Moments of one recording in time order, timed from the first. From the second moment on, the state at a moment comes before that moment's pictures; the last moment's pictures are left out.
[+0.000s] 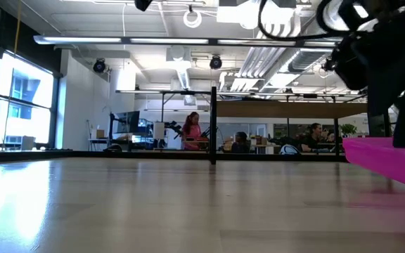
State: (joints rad) left arm 0.19 1.25 1.29 -0.44 -0.10 -0.26; right arm 0.56 1.43 0.67 -0.16 0.10 1.64
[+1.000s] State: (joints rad) left arm 0.22 1.20 1.30 -0.53 -0.09 -0.12; right arm 0.48 1.64 0.81 -0.25 0.00 1.75
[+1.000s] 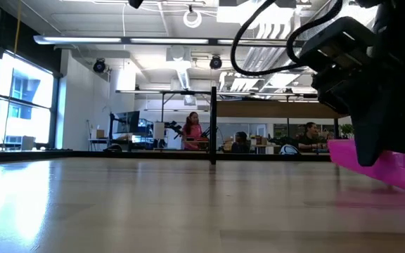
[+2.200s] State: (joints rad) left arm 0.26 0.94 1.30 -0.61 -0.10 -0.03; right arm 0.15 1.96 1.26 -0.25 0.13 1.76
